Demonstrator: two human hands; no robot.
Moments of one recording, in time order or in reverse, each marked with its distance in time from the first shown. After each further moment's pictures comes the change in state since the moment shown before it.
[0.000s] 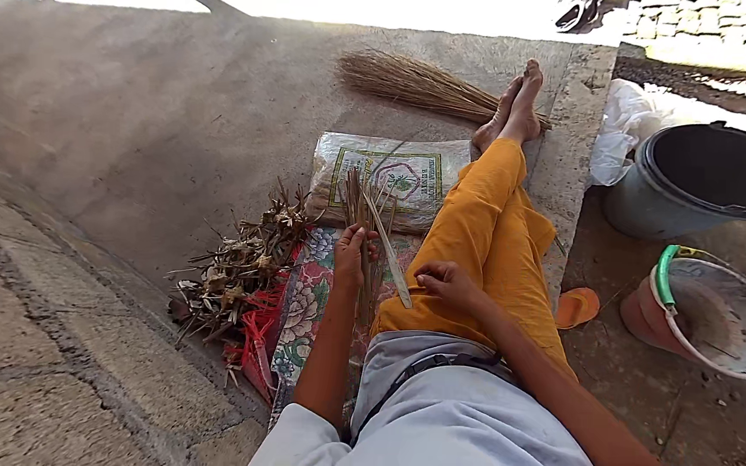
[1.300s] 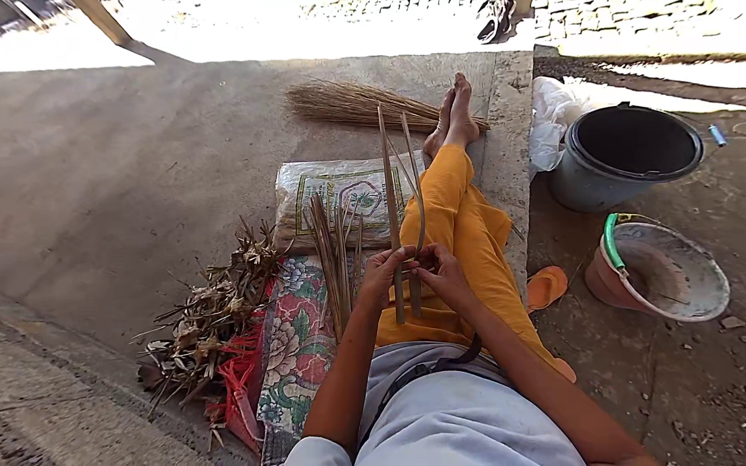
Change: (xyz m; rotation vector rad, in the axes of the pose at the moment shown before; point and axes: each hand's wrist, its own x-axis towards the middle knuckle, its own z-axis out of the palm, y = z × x) left_hand -0.032 -0.010 0.086 0.087 -0.387 -0.205; right_hand -0.009 0.020 -0.012 0.185 0.528 -0.123
